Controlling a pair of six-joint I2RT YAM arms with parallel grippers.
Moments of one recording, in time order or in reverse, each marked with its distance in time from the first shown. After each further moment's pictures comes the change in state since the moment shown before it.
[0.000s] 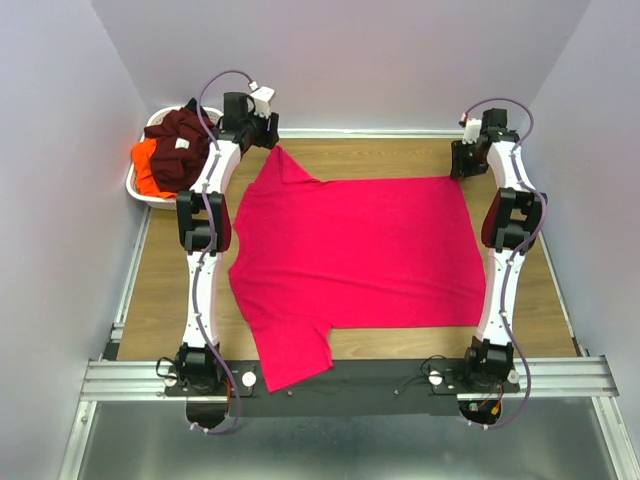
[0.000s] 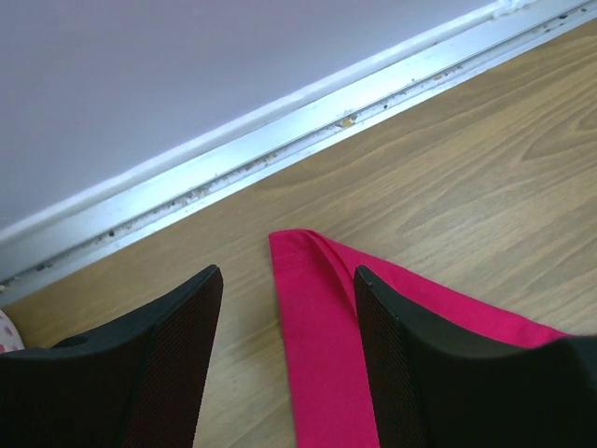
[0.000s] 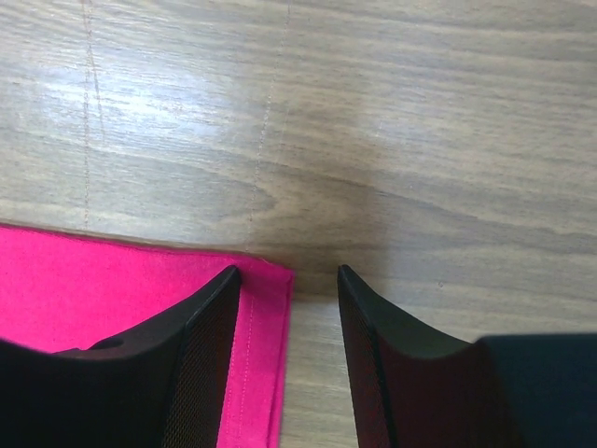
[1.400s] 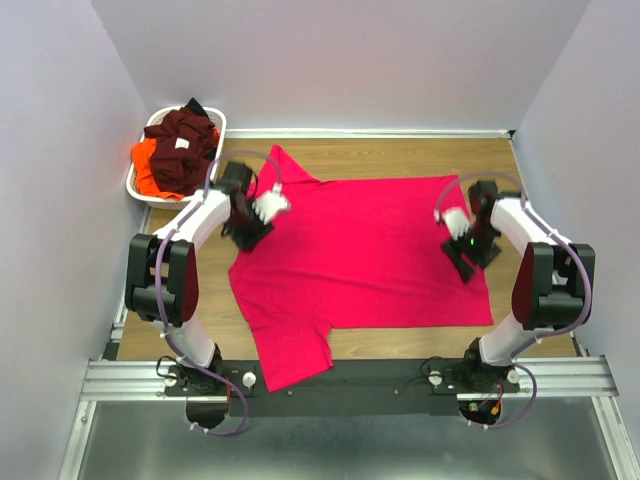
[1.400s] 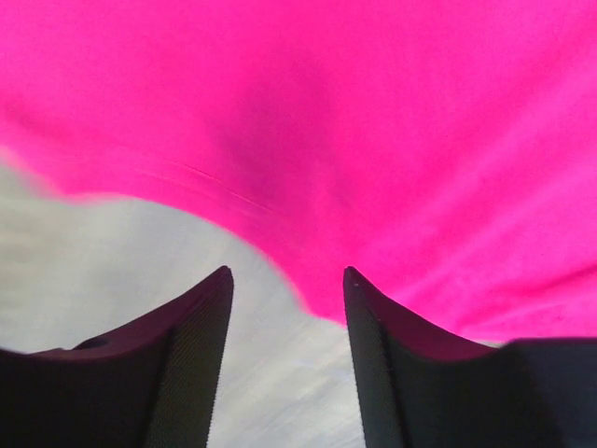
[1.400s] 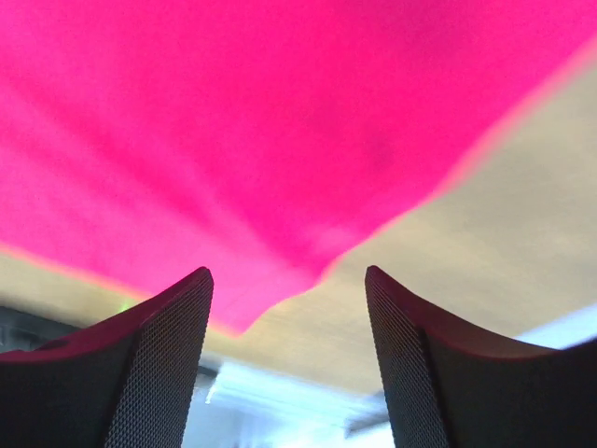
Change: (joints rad) left arm -0.119 -0.898 -1.238 -0.483 -0.174 0.581; right arm 0.109 -0.964 -1.343 -0.213 0.217 -0.424
